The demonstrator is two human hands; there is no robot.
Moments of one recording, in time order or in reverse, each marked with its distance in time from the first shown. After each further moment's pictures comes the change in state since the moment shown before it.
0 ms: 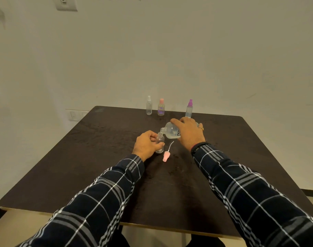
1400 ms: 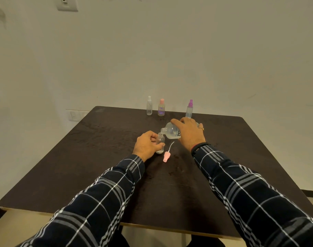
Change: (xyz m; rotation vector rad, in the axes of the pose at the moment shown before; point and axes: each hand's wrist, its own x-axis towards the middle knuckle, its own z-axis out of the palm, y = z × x) left_hand -0.003 0.002 -0.001 0.035 0.005 0.011; right_hand 0.000 -0.001 -0.001 0.008 0.012 0.003
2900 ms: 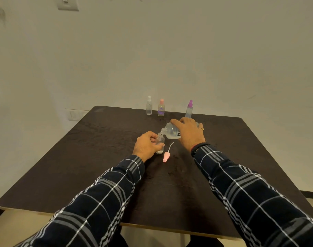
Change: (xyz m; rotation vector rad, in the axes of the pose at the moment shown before) left_hand -0.002 0.000 0.000 -0.028 -0.011 -0.008; right_hand -0.001 0.000 -0.001 -0.030 0.010 -0.009
